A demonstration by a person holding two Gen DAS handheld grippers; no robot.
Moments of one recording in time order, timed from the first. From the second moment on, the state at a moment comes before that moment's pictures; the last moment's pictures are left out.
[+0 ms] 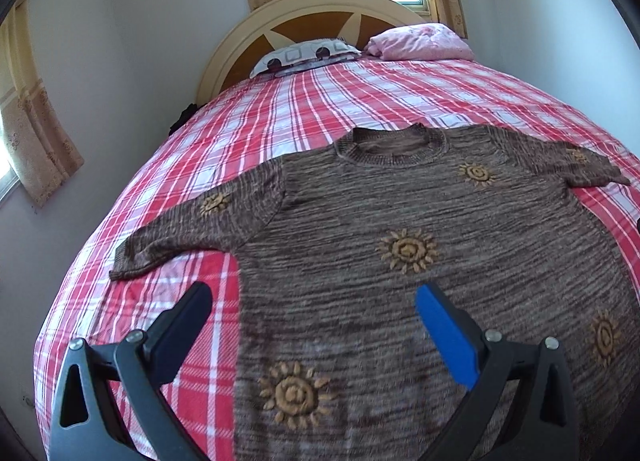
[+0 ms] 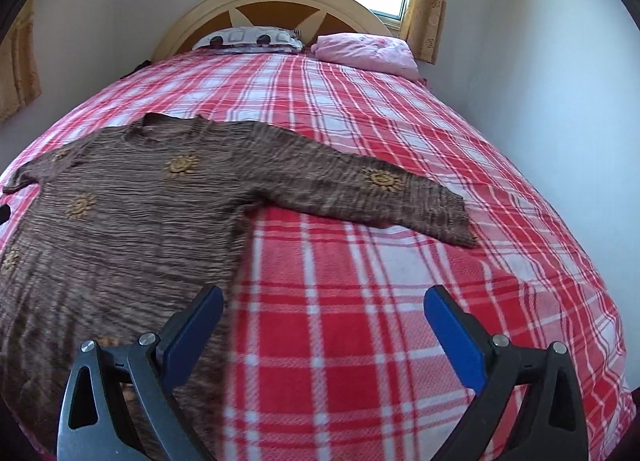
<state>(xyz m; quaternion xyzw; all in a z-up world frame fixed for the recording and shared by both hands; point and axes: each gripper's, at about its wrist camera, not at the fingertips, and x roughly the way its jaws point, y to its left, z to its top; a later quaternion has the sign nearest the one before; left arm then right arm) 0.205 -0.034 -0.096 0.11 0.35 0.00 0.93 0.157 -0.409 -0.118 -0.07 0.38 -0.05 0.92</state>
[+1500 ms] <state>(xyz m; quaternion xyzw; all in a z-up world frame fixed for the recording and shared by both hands) 0.299 -0.035 -0.163 0.09 0.43 0.01 0.90 0.274 -0.597 -0.156 0.21 0.41 -0.09 0.88</state>
